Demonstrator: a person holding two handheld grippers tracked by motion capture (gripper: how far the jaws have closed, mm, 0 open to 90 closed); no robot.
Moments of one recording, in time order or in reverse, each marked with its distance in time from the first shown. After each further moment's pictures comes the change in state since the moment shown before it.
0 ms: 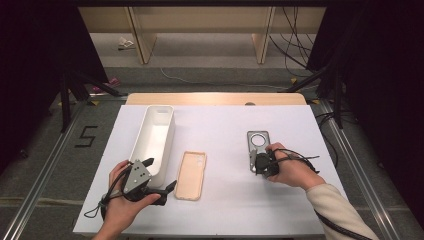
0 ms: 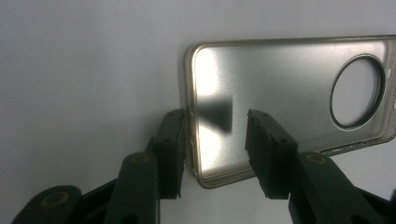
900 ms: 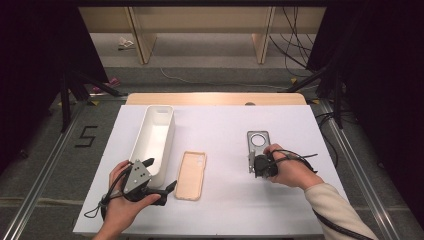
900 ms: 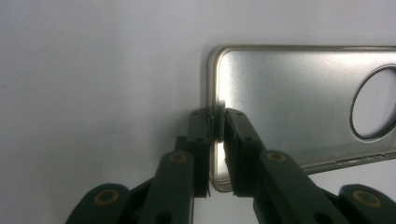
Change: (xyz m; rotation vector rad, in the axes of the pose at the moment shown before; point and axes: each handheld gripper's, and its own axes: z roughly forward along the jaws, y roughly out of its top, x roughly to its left) left arm 0.000 0.000 0.000 -0.001 -0.003 -0.001; right arm 0.002 0.003 0.001 0.018 0.049 -0.051
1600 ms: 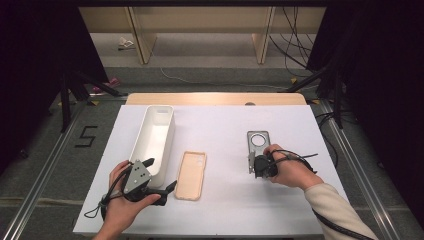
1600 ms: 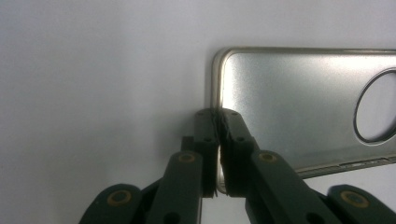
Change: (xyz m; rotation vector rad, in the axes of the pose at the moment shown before) left arm 0.000 0.000 0.000 0.000 0.000 0.000; right arm 0.001 0.000 0.000 -0.007 0.009 -0.004
